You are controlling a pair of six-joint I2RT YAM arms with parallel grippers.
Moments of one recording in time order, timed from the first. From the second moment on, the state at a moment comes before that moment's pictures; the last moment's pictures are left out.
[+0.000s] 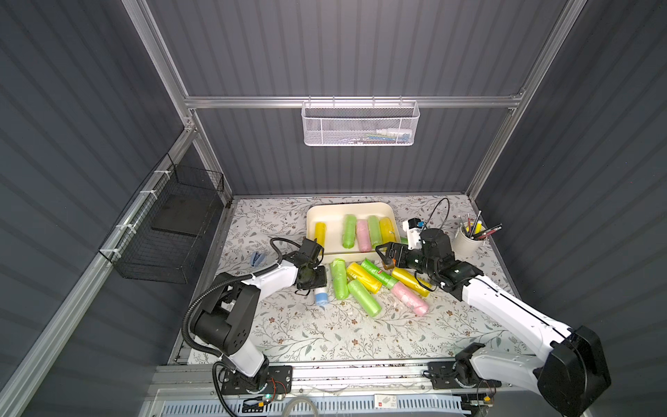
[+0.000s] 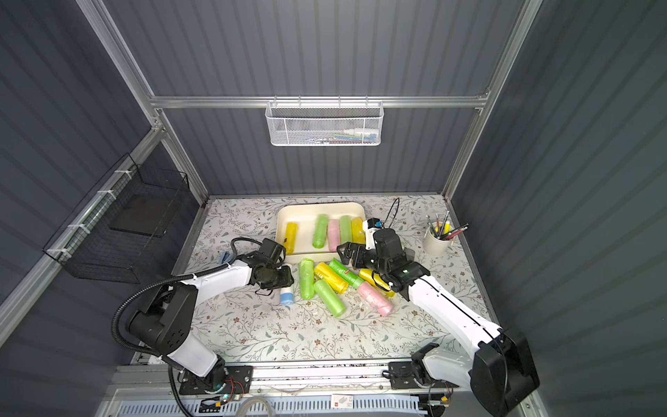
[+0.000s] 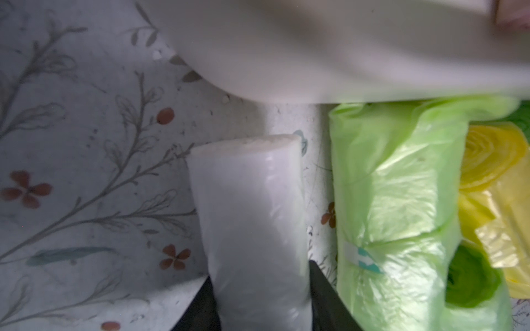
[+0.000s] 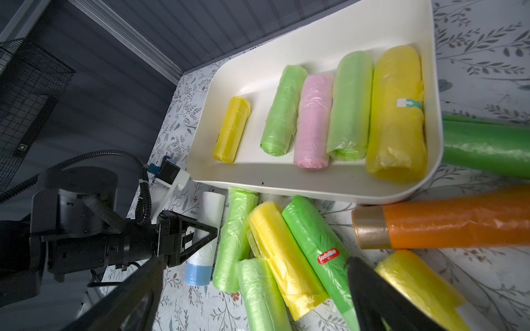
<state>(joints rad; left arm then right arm) -0.51 1.63 0.90 -0.44 0.13 -0.53 0.49 1.19 0.82 -0.15 -0.21 0.57</state>
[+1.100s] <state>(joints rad) -0.52 1.47 1.04 -0.49 0.16 -0.55 0.49 1.26 0.83 -0.03 -0.37 0.70</state>
